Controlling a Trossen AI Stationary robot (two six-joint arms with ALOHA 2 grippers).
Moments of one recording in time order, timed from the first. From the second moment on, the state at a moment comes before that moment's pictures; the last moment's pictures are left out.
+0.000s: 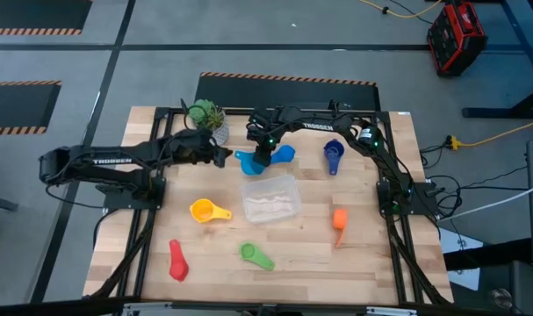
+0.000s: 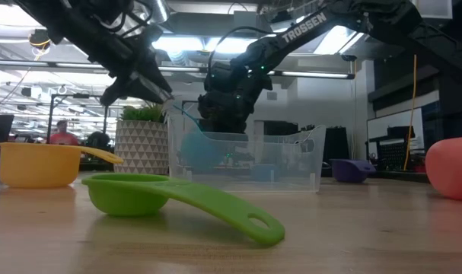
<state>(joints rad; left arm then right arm) 0.31 0.97 0.54 -0.07 -0.12 -0.86 -0.40 2.32 1.91 -0.78 -0.41 -0.06</state>
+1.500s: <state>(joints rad) 0.33 0.97 0.54 -0.10 -0.03 -0.94 -0.36 2.32 1.91 -0.61 -0.36 -0.05</state>
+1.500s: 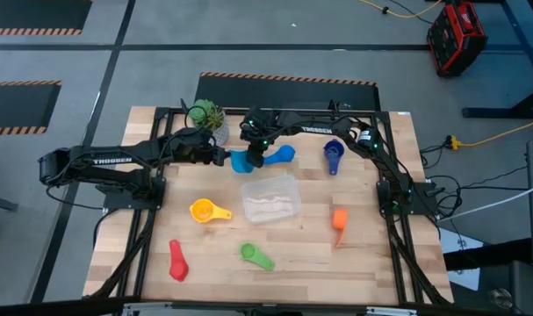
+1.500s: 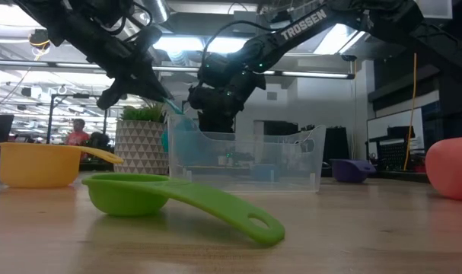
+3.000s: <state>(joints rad) 0.34 0.97 0.50 0.09 0.02 -1.04 -0.52 2.12 1.91 -0.88 -0.52 -0.34</state>
